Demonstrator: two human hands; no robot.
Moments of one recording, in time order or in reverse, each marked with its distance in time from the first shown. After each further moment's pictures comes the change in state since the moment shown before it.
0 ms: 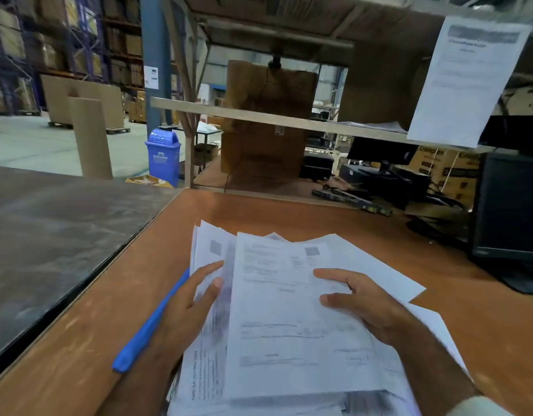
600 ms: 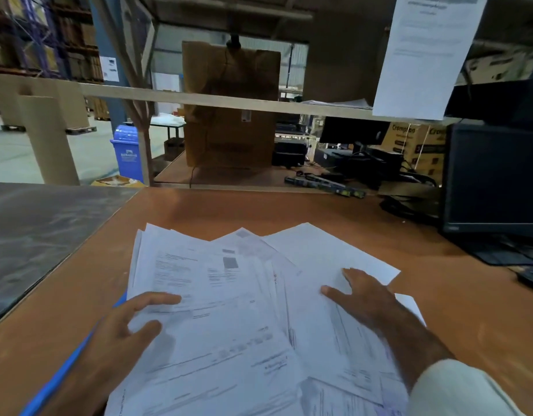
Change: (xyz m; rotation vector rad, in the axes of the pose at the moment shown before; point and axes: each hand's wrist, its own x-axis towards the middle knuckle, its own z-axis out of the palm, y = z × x) left_hand 0.006 -0.024 -0.006 0.071 -0.106 0.007; right_hand 0.039 0.066 -0.079 -0.954 0.359 0.226
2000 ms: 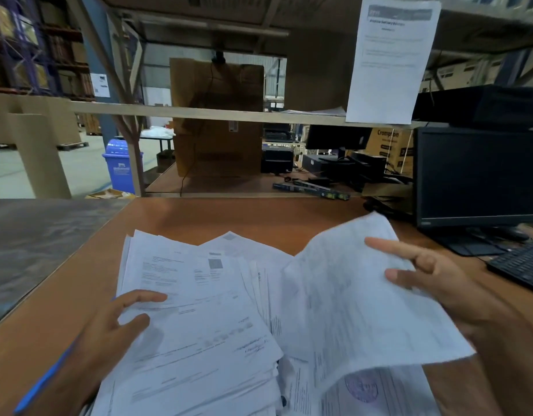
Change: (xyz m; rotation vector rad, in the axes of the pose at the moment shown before) left_hand 0.000 0.000 -0.003 0.056 -0.026 -0.026; right_hand -0.112 0.050 -0.116 1.158 -0.216 -0.252
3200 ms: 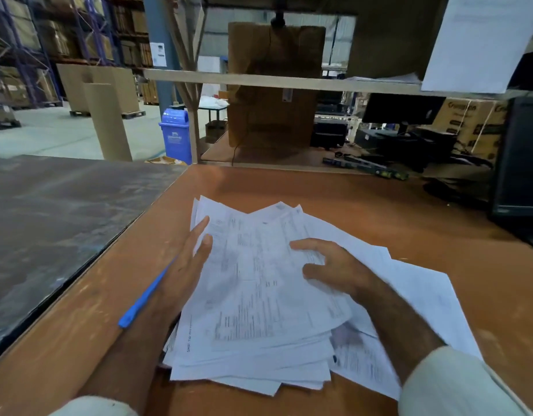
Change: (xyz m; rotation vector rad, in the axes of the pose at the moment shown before) left_hand -0.012 0.034 -0.002 -0.033 0.090 -0.031; right_hand 0.094 0.057 0.169 -0.706 -0.199 -0.106
